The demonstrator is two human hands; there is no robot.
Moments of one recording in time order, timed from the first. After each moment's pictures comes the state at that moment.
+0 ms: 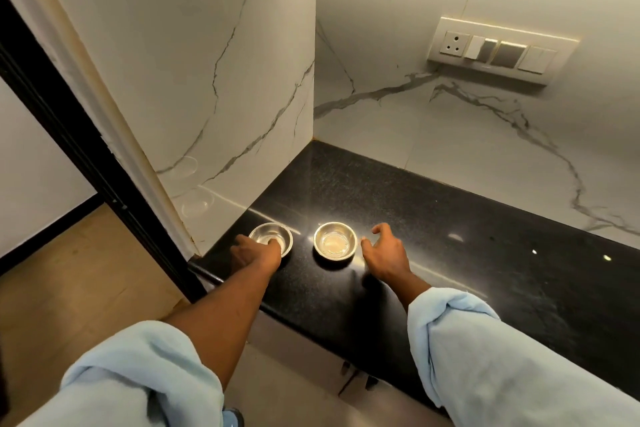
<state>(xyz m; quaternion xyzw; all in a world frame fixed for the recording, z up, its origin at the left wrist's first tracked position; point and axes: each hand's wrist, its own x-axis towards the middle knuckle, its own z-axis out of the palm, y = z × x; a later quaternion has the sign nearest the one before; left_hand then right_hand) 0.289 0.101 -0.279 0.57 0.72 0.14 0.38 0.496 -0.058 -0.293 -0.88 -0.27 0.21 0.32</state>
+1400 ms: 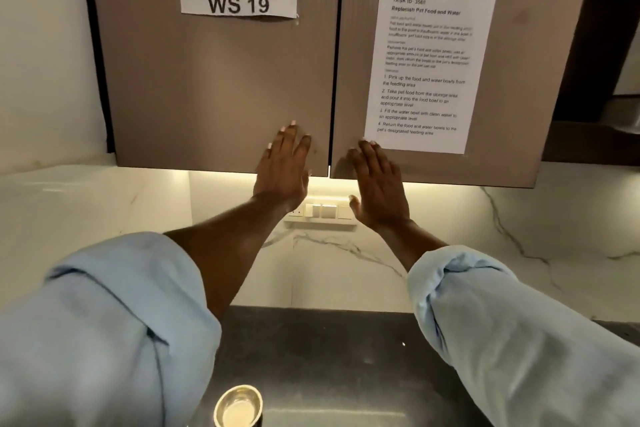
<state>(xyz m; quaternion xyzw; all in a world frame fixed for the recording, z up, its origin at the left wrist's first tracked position) 0.475 0.018 0.151 0.90 0.07 0.43 -0.04 0.579 -0.175 0.122 -0.80 -0.37 -0.46 0.12</state>
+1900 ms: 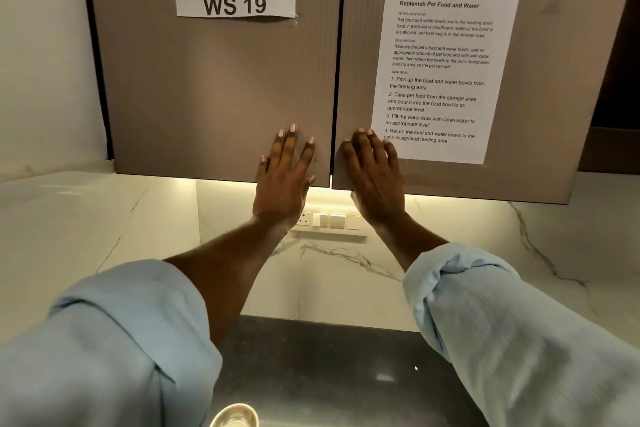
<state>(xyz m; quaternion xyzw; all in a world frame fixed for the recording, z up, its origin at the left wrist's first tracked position) 0.513 0.031 0.133 0.87 0.11 0.47 -0.09 0.614 -0.145 0.151 -0.74 -0.35 -0.57 0.05</state>
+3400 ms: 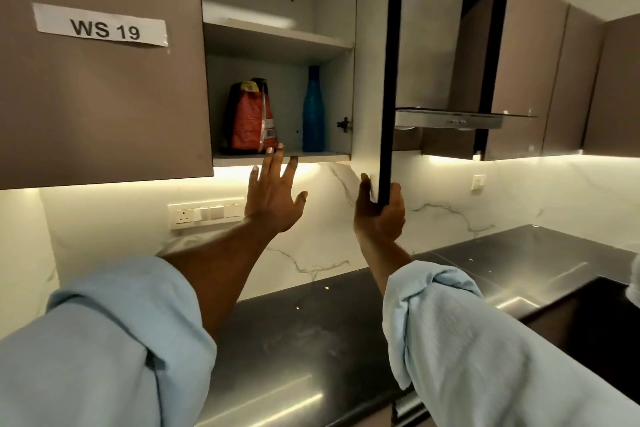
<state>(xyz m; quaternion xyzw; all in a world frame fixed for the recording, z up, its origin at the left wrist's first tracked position) 0.399 -0.187 0.136 0.92 -0.07 0.39 0.04 0.398 -0.379 0.091 -0.66 0.04 -0.50 0.57</state>
